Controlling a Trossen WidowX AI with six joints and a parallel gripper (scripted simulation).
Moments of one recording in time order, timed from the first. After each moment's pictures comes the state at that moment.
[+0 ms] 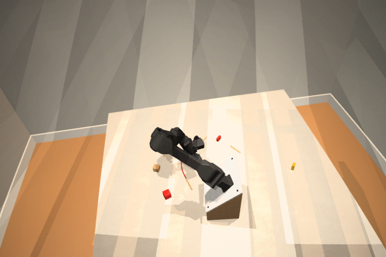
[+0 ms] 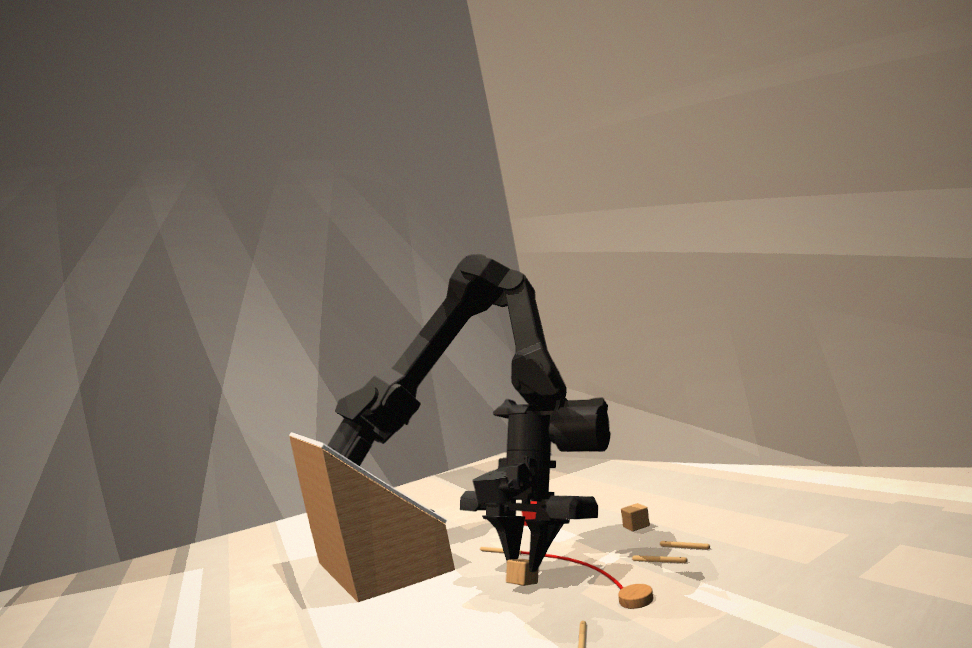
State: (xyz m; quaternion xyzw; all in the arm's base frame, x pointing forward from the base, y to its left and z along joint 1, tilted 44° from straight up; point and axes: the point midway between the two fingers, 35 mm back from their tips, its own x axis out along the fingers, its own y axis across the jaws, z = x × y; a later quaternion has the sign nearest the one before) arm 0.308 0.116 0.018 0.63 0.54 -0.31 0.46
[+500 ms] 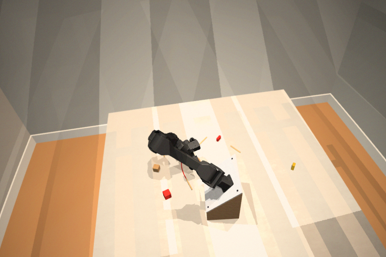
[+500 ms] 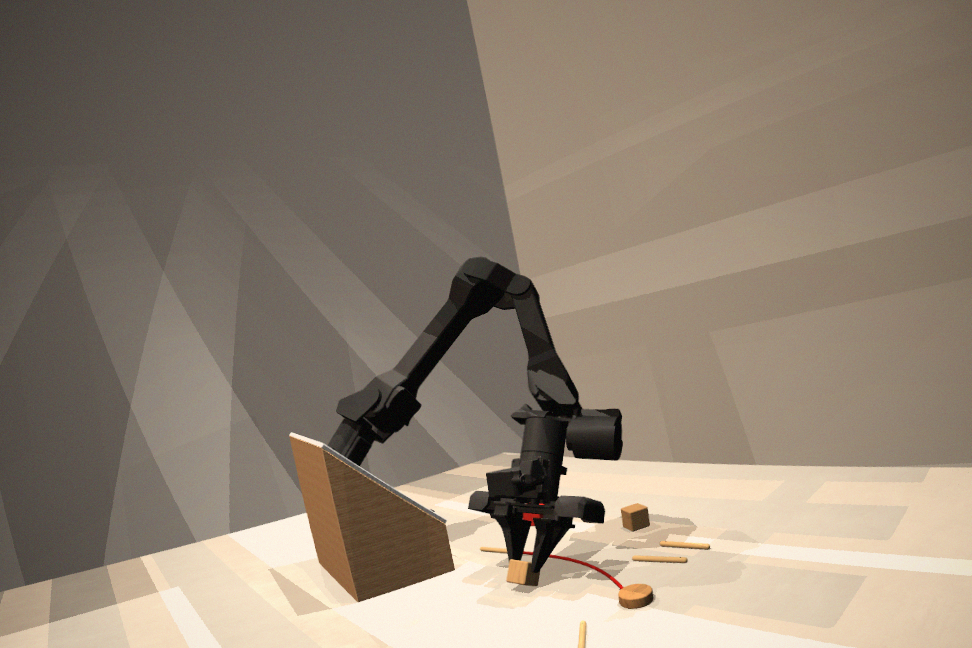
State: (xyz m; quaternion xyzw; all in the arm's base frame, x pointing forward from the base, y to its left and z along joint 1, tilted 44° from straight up) arm 0.306 0.127 0.020 0.60 0.51 -0.36 0.50
